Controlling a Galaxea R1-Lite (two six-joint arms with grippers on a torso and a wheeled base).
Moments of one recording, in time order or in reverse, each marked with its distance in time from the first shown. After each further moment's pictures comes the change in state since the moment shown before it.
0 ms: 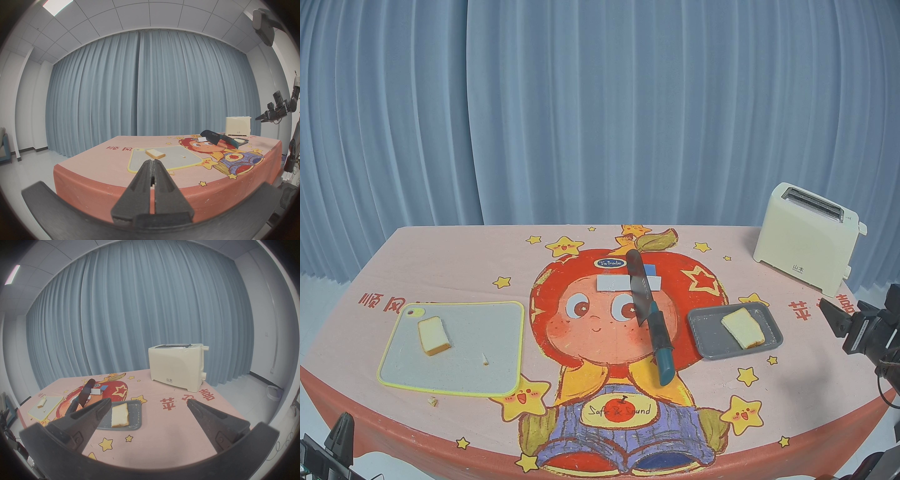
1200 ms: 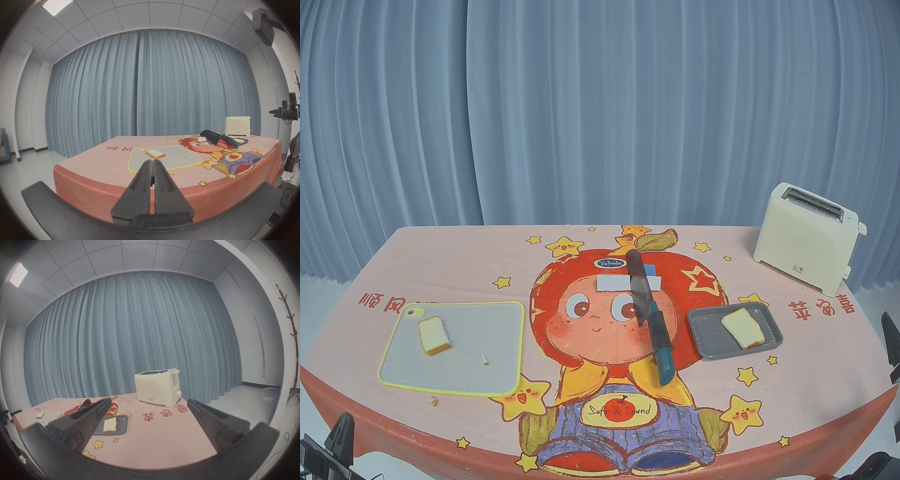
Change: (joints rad) left arm -0.001 0.000 0.000 0.000 0.000 0.001; right arm -0.147 -0.498 0.185 0.021 0.018 -0.071
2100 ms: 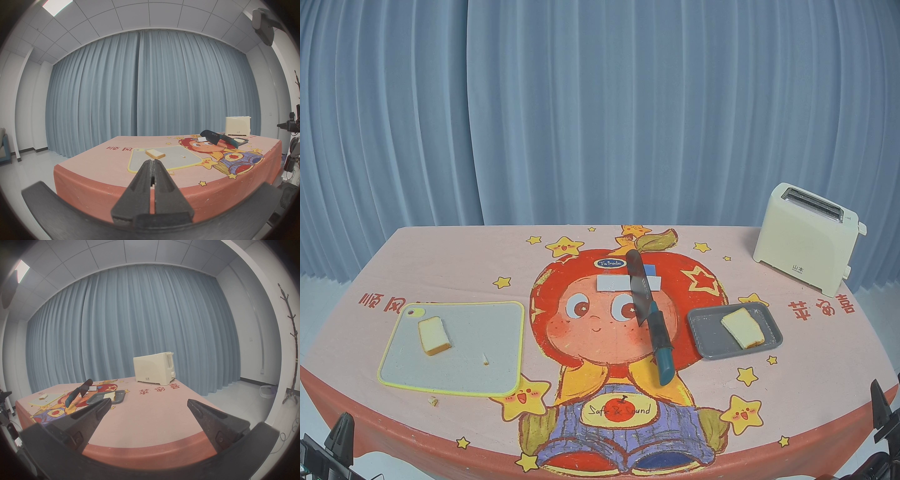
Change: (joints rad) left arm 0.000 0.000 0.000 0.000 0.000 0.002; right arm -0.042 -0.443 0.061 0.459 0.069 -0.016
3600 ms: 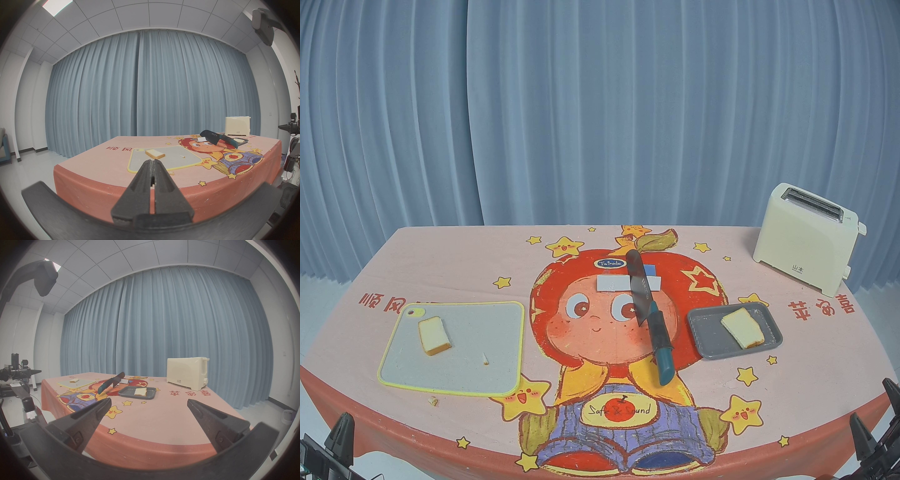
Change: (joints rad) left arm -0.001 0.000 0.000 0.000 0.000 0.000; right arm -0.041 -0.086 -0.001 0.051 0.378 -0.146
